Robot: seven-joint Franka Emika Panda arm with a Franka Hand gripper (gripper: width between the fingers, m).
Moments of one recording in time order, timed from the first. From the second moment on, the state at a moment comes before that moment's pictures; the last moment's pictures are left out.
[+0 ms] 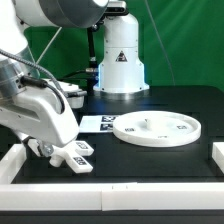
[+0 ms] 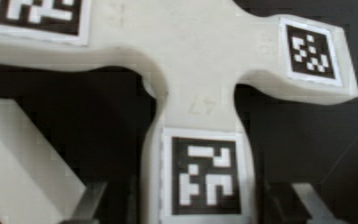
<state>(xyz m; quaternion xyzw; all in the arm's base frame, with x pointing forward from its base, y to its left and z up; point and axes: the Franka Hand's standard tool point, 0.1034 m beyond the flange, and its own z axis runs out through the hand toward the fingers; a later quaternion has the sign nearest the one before) 0.588 -0.168 0.050 -0.92 0.35 0.15 0.05</state>
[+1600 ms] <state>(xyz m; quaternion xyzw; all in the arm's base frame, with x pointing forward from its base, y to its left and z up) 0.567 -0.086 0.113 -0.95 0.26 0.14 0.05</state>
